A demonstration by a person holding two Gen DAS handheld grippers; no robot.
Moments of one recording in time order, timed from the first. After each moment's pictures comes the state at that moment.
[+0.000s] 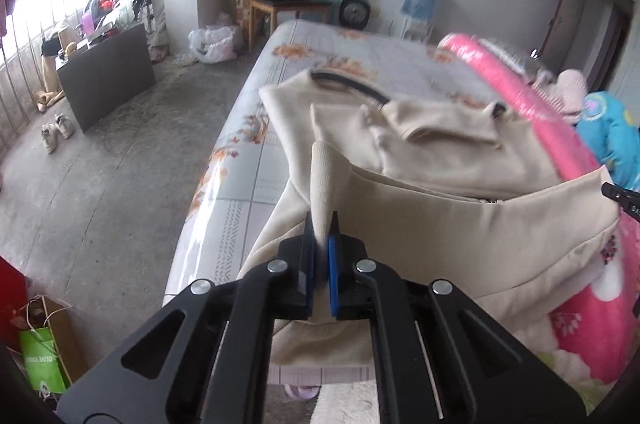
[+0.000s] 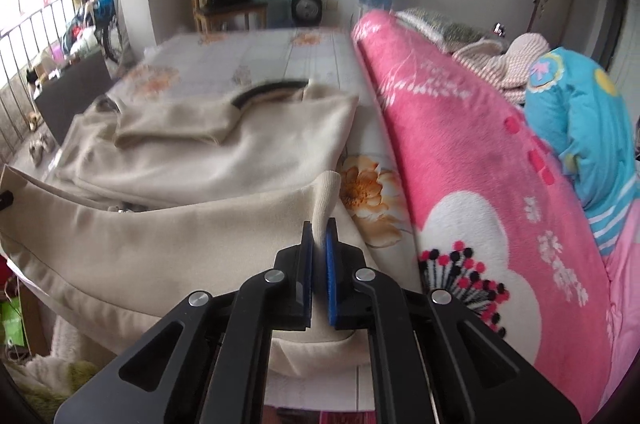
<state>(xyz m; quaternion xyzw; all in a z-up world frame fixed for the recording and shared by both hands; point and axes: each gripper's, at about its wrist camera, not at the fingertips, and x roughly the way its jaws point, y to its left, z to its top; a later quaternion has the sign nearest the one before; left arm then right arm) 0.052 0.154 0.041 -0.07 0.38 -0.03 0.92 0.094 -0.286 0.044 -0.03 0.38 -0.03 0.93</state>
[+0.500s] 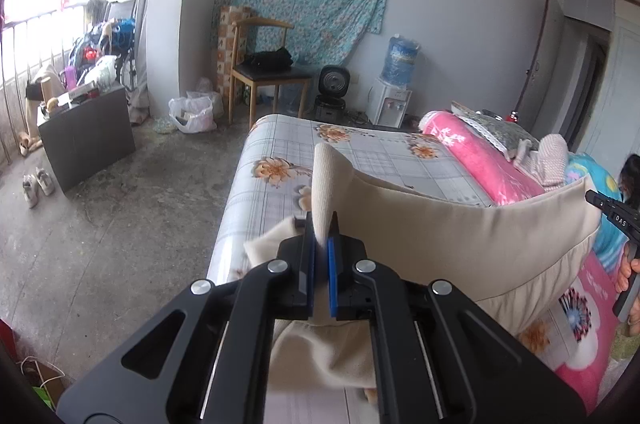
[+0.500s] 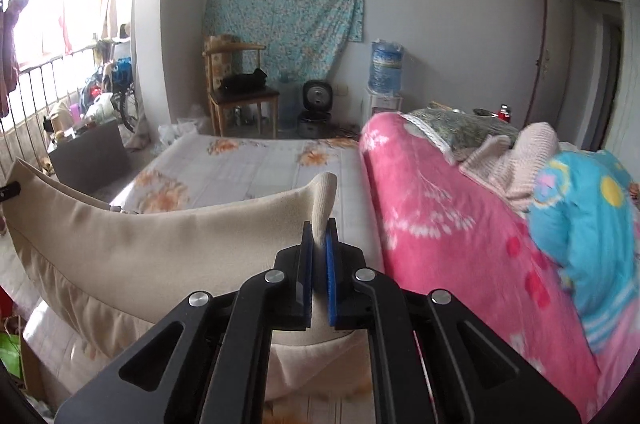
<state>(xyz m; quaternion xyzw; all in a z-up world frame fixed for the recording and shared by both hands) 0.171 0.174 0.133 -0.08 0.29 -0.06 0.95 0.224 -0.298 0.122 -0.02 0.27 0.02 0.96</state>
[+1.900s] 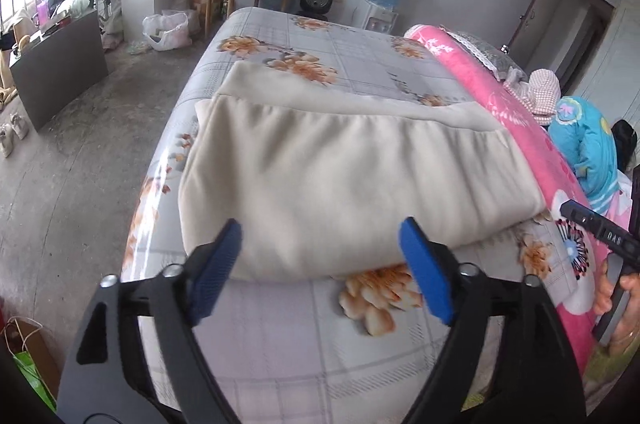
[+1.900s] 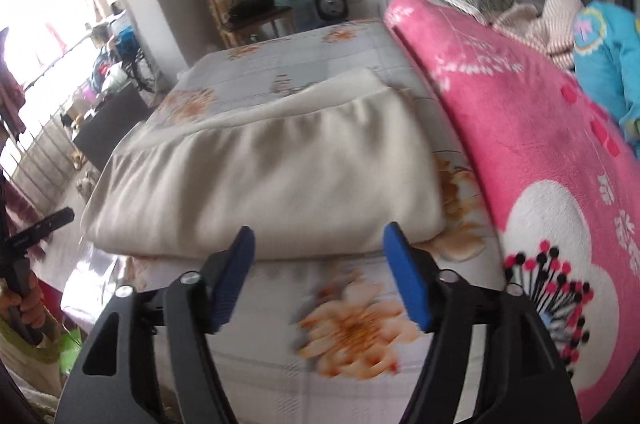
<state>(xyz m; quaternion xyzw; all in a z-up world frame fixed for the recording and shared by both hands) 0.121 0.143 0.035 -0.09 0.41 -0.11 0.90 0.132 -0.250 0.017 0.06 0.41 0.05 0.91</state>
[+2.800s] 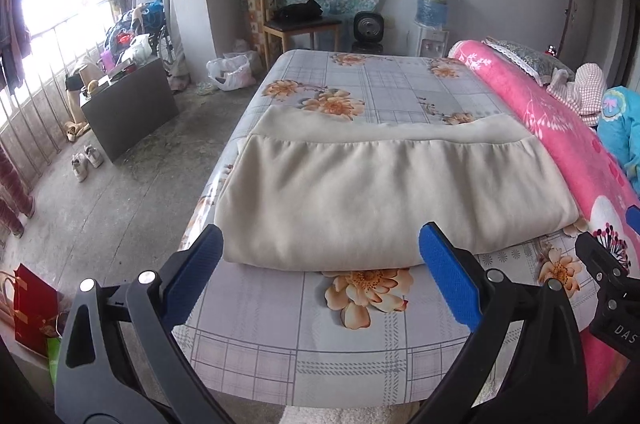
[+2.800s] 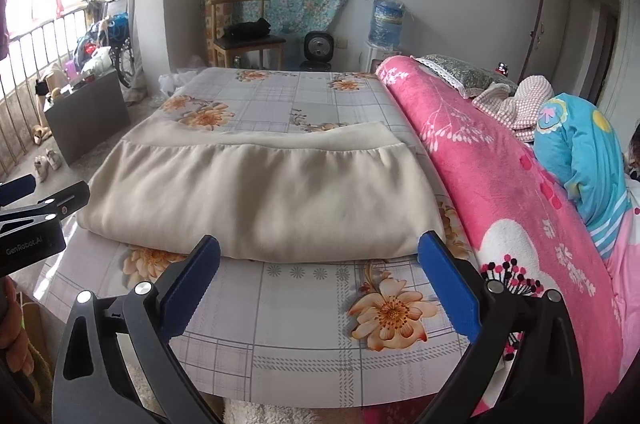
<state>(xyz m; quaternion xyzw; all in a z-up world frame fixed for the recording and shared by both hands) 0.083 0.071 0.081 -0.01 0.37 0.04 0.93 0.093 -0.164 0.061 -0.04 0.34 -0.03 0.94</state>
